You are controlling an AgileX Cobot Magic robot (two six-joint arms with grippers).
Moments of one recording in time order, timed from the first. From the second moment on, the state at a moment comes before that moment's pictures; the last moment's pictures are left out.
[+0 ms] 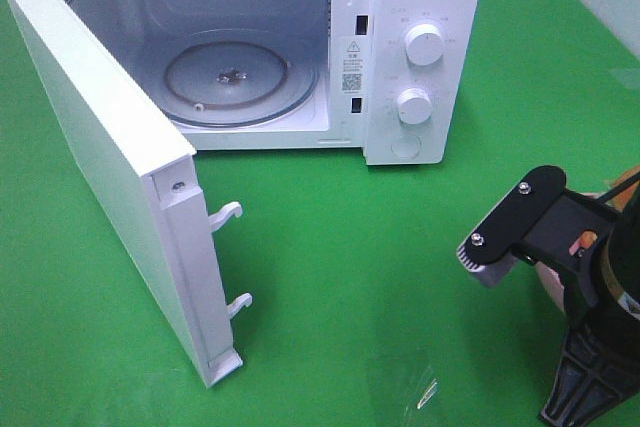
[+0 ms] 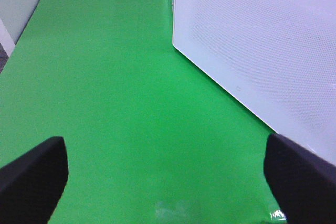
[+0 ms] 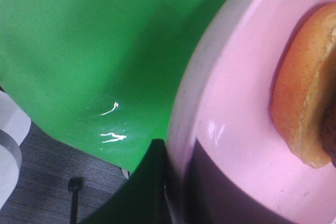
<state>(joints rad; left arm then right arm) -0.01 0.00 -0.52 -0.05 1.08 0.02 0.89 1.36 -0.62 -0.49 0.95 0.44</state>
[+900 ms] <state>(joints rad) -0.01 0.00 -0.52 -0.05 1.08 0.02 1.13 1.36 -0.62 -0.57 0.96 0.44</state>
